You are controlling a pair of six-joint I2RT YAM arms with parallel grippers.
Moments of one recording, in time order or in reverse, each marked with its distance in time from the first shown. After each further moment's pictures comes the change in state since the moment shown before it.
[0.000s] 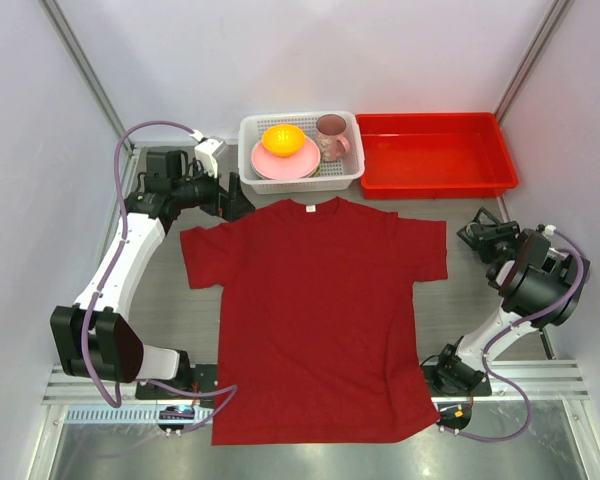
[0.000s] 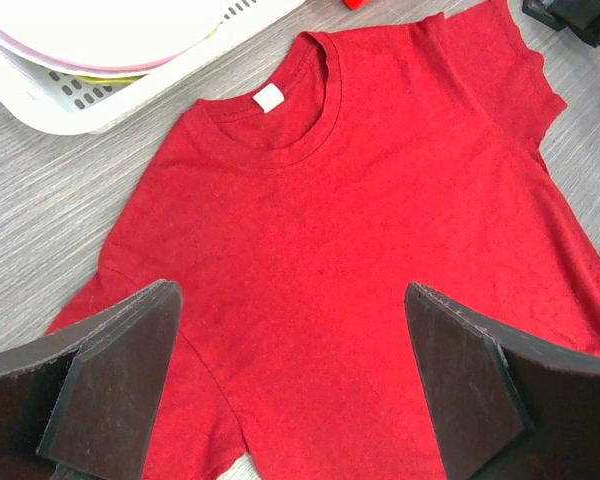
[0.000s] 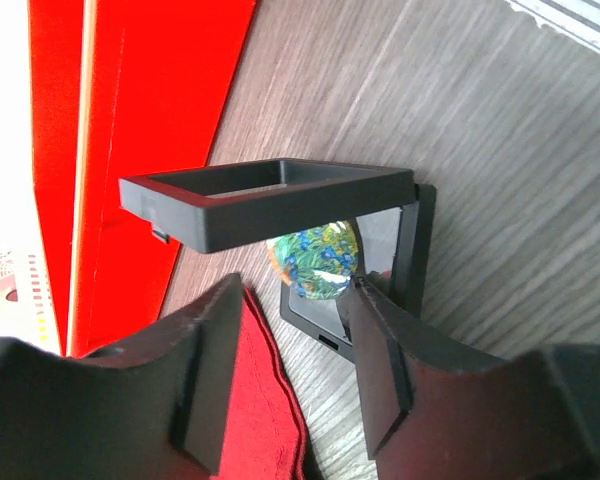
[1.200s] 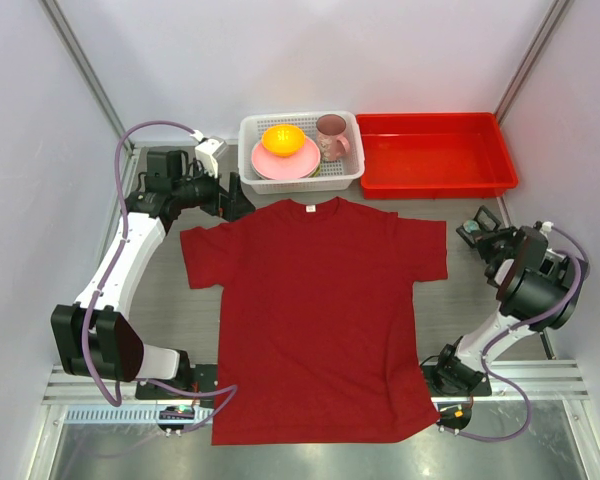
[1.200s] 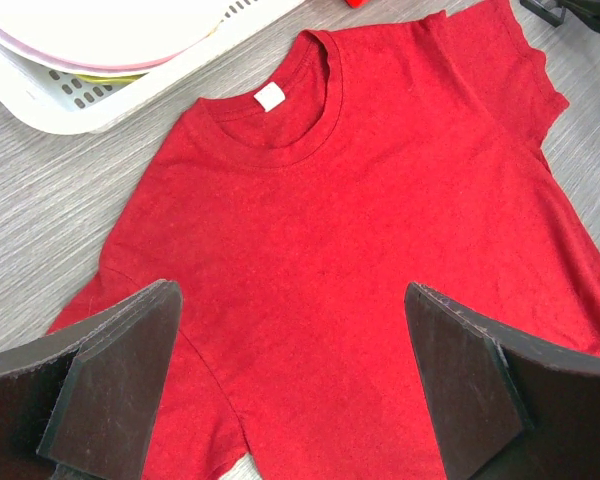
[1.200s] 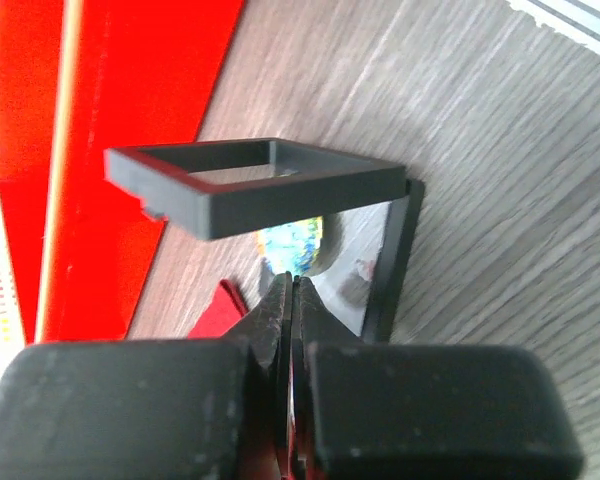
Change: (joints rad) left arm 0.000 0.005 0.000 0.003 0.000 0.004; right arm 0.026 -0.014 0.016 -0.057 0.051 -0.066
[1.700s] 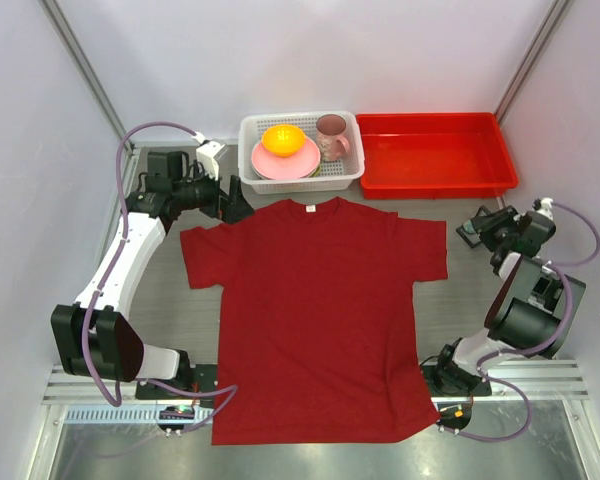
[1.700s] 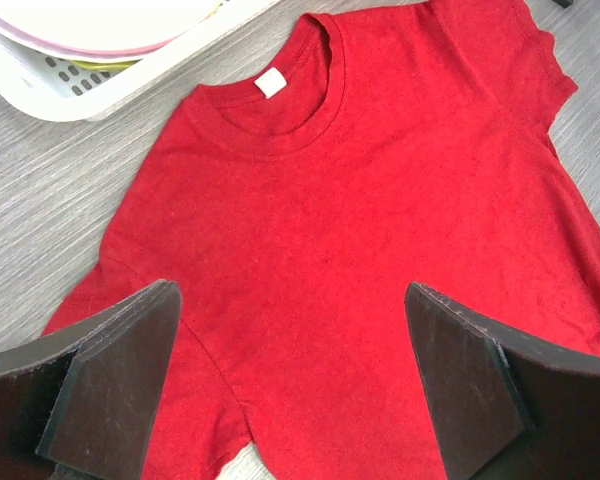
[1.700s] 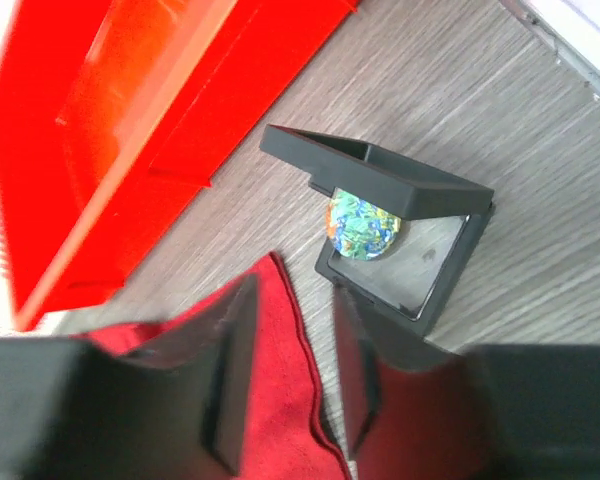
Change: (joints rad) left arm 0.000 0.000 0.001 -0.026 -0.002 0.027; right arm 0.017 -0.212 0.032 -0.195 -0.037 -0.181
